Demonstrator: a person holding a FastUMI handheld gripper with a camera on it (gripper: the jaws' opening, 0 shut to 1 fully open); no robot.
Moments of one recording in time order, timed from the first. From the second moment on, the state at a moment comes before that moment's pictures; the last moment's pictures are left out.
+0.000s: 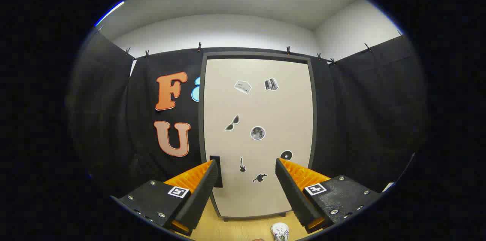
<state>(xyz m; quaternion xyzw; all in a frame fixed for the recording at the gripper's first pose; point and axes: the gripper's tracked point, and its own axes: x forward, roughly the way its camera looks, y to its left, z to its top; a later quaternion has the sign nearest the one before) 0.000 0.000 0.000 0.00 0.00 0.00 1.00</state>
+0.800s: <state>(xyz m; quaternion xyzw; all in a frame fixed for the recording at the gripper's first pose) -0.002 0.029 0.011 -0.02 -0.01 0.02 1.00</state>
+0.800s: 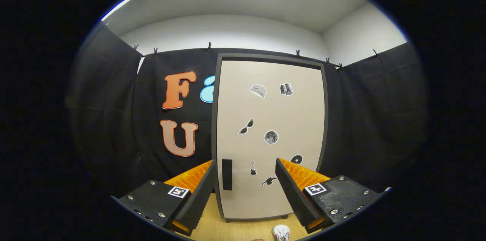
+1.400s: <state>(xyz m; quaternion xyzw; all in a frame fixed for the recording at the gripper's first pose) 0.008 0.040 0.003 -0.03 0.00 0.02 1.00</state>
